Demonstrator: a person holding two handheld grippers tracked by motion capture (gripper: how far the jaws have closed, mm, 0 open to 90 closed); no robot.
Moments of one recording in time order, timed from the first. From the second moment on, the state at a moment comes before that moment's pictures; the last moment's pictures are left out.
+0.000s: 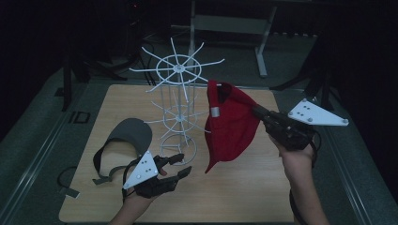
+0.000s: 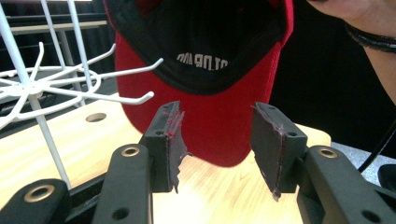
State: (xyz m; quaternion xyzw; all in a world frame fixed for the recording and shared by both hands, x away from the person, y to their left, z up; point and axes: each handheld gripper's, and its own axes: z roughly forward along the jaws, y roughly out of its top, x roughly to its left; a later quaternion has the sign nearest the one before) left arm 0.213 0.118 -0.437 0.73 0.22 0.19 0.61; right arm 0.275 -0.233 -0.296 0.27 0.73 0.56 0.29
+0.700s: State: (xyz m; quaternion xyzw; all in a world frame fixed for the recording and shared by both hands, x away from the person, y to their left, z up) left arm 0.211 0.133 -0.435 0.74 0.25 0.21 0.59; right arm 0.270 -0.264 -0.313 0.28 0.73 0.57 0.25
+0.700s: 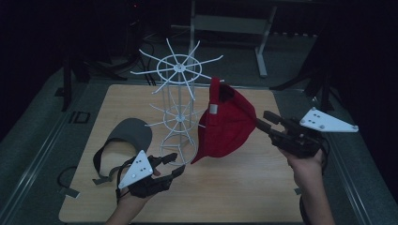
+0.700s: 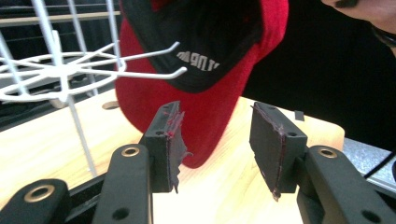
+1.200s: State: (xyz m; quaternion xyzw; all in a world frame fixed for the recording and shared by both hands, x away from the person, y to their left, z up) left arm 0.204 0.195 -0.436 0.71 0.31 0.26 0.58; right arm 0.270 -0.310 -0.372 0.36 0.72 0.55 0.22
